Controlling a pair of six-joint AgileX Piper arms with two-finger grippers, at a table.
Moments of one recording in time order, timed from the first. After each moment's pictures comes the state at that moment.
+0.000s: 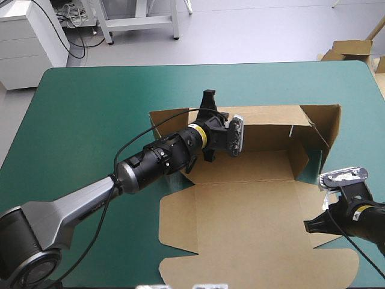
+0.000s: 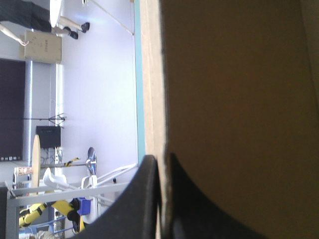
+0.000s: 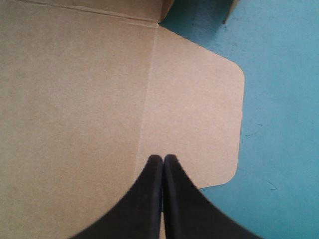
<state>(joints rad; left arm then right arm) -0.88 1.68 -1.39 0.67 0.30 0.52 0.09 0.74 -0.76 0.00 1.10 -0.17</state>
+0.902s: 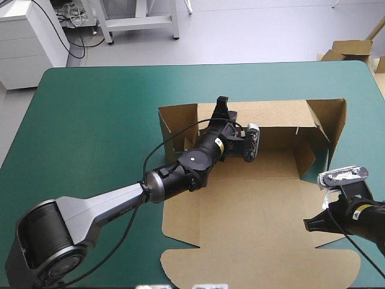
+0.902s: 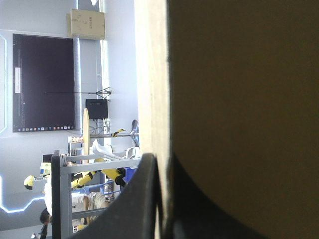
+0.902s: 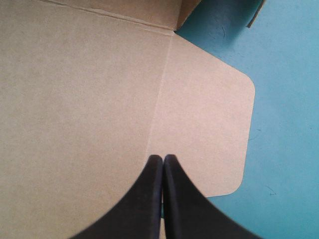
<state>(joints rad) -0.98 1.80 -1.38 1.44 0.44 -0.21 0.09 0.74 -0.76 0.00 1.08 -0.17</state>
